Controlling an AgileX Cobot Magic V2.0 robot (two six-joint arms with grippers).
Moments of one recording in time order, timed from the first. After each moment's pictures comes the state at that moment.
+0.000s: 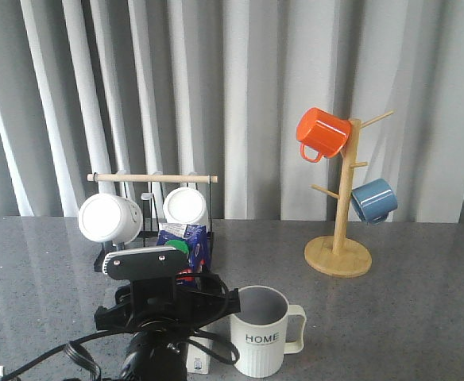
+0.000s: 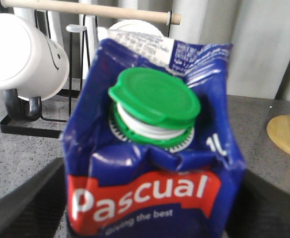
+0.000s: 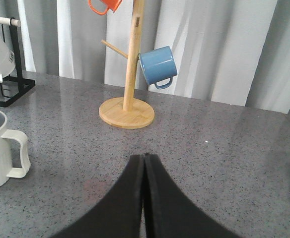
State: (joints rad) left arm -0.79 1.82 -1.13 -1.25 -0.86 0.77; right arm 0.04 0.65 -0.46 -0.10 0.07 -0.03
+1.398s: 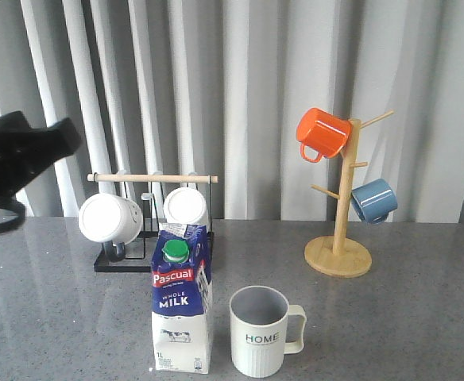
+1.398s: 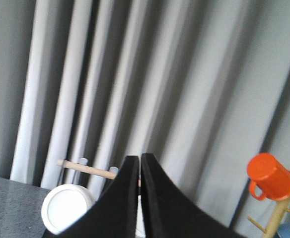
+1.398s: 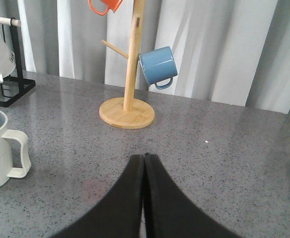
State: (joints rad) left arm -0.79 1.14 -1.13 -1.47 -0.81 1.21; right arm 0.04 0.65 -0.46 -0.10 0.07 -0.03
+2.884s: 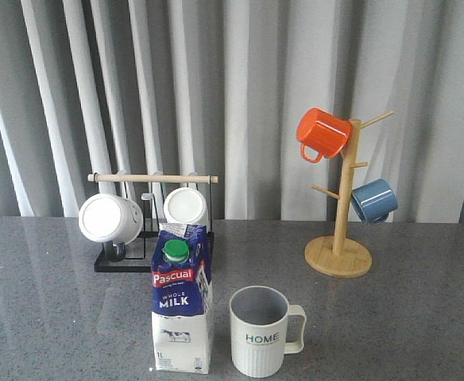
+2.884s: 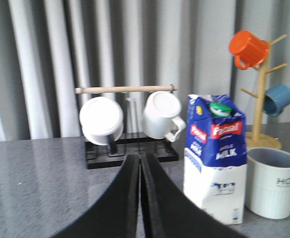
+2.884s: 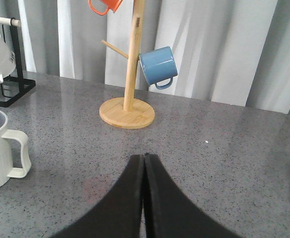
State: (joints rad) left arm -0.23 0.43 -0.24 -0.16 -0.19 0.11; right arm 0.04 0.65 -0.46 -0.10 0.07 -0.03
